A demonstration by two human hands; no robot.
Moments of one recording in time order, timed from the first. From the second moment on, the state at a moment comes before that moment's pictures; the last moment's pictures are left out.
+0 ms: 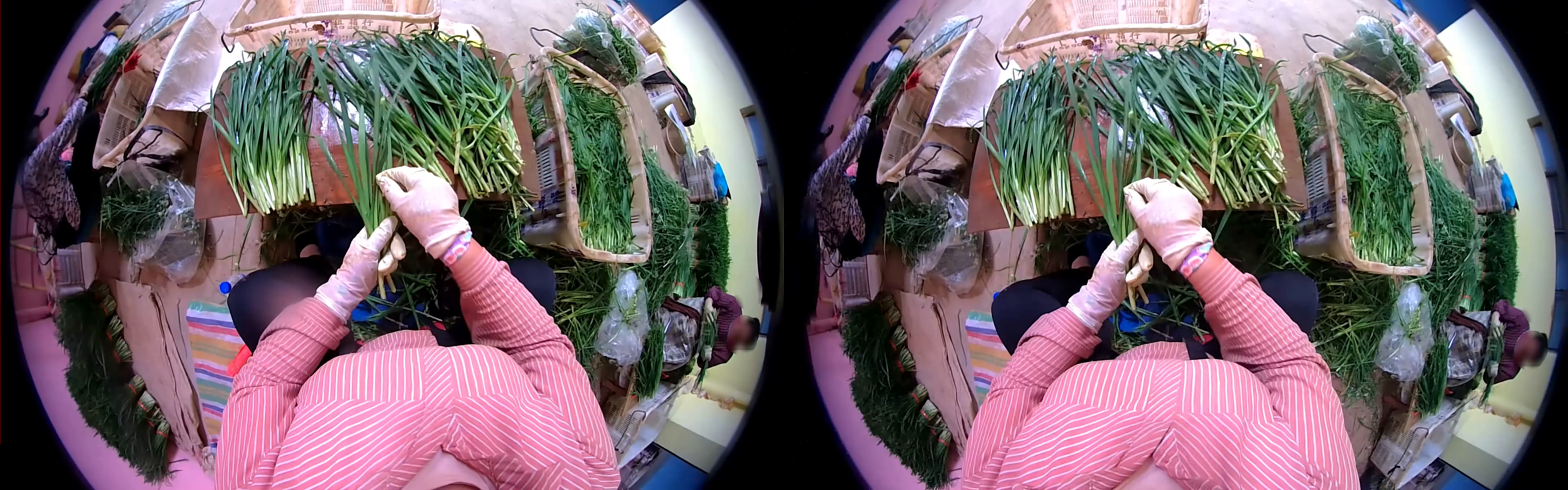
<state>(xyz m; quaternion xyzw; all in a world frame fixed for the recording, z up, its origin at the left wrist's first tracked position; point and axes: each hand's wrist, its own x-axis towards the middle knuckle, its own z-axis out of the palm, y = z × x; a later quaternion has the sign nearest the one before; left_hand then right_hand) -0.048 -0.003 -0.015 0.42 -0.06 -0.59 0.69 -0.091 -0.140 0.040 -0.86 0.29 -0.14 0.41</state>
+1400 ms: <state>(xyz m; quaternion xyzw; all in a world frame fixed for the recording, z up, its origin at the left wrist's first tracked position) -0.154 -0.063 0.084 0.42 -0.28 -0.72 0.47 -0.318 -0.172 0.094 -0.45 0.33 -0.26 0.79</state>
